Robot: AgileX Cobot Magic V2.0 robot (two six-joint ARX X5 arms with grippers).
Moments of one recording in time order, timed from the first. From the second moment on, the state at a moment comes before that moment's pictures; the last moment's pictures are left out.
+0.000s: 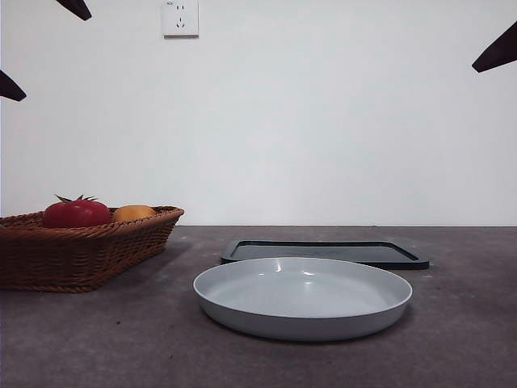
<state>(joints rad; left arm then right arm) -0.16 0.98 0.97 -0.78 0.59 -0.10 0.37 0.83 0.89 -0.70 -0.41 0.21</state>
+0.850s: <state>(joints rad) -0.16 1.57 1.49 -1.00 0.10 0.05 0.37 0.83 0.89 -0.70 -0.39 0.24</state>
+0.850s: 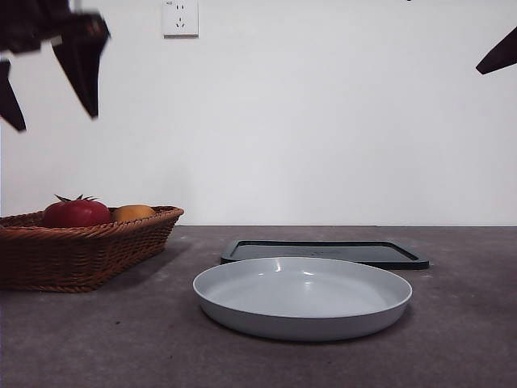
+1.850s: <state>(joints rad) -0.12 1.92 1.51 -0.60 0.05 0.13 0.37 0.83 0.89 -0.72 -0.36 0.25</state>
